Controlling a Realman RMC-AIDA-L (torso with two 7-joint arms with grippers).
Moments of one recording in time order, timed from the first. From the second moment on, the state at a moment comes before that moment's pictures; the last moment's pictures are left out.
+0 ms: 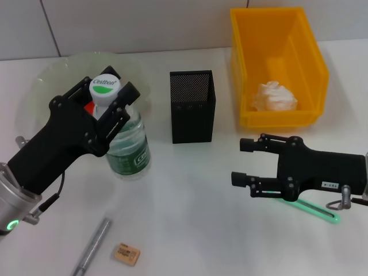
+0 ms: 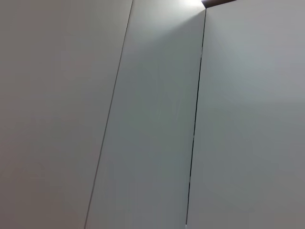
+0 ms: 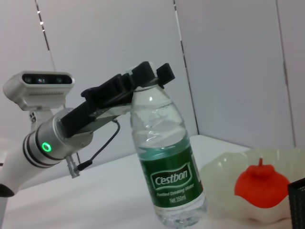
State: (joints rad) left arm -0.30 -2.06 1.78 0.45 0.38 1.55 -0.74; right arm 0.29 2.08 -1.00 -0.75 -1.64 -1.59 1.24
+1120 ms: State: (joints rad) left arm -0.29 -2.04 1.70 0.32 0.38 1.55 -0.62; right arm 0.31 2.08 -1.02 -0.75 -1.68 -1.59 1.27
